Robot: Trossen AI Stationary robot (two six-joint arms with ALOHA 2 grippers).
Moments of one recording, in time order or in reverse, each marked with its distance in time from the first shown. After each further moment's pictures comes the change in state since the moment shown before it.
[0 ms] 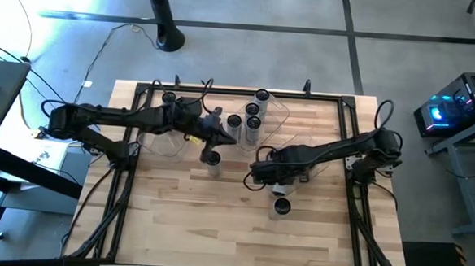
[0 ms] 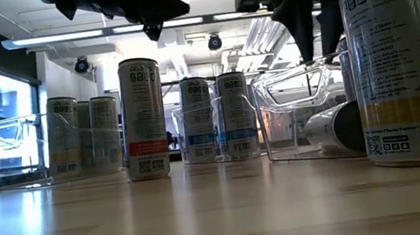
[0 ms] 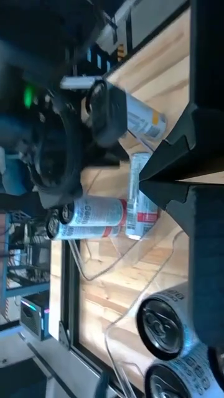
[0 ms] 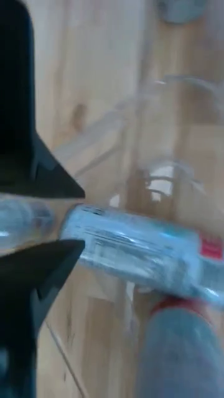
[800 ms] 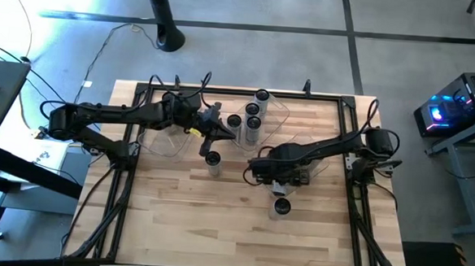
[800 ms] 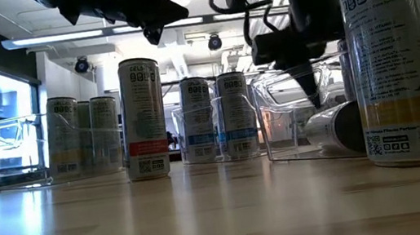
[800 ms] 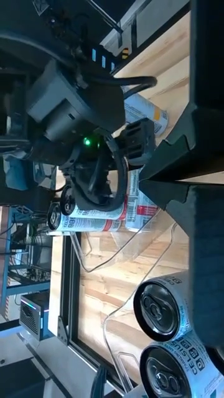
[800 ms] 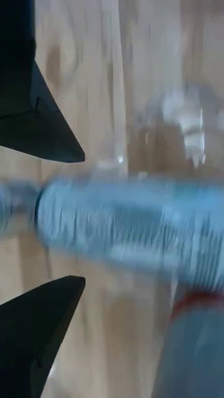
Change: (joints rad) left arm 0.067 0.000 0.000 0.003 0.074 -0.001; right arm -0.081 0.054 -0.131 0.063 -0.177 0.050
